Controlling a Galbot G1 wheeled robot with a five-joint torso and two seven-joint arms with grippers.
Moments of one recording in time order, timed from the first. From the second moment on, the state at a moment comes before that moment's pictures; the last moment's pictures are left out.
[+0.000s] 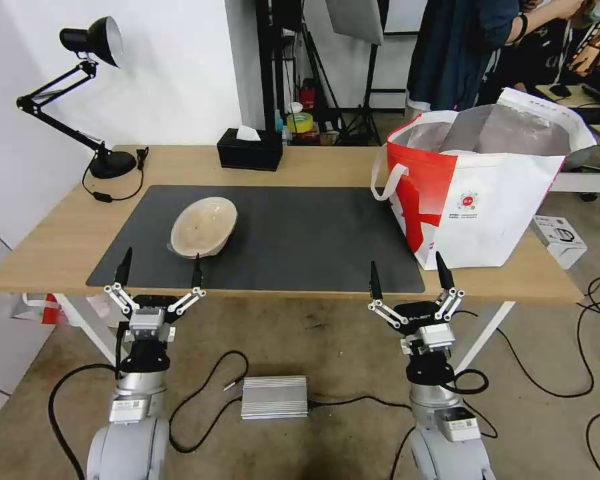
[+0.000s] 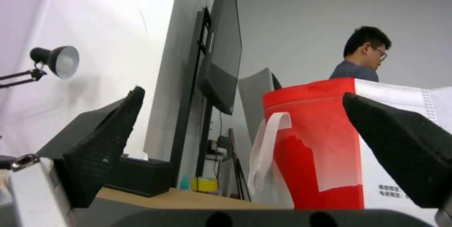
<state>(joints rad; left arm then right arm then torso) 1.55 -1.57 -0.75 -2.04 0.16 -0.60 0.08 -1.57 1.51 0.41 1.99 -0.18 0.75 0.06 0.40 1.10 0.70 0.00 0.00</state>
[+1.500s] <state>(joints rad) 1.37 -1.31 -0.75 -2.06 0.03 -0.35 0.37 -1.60 1.53 0.41 2.00 -0.21 0.75 0.05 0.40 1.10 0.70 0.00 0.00</state>
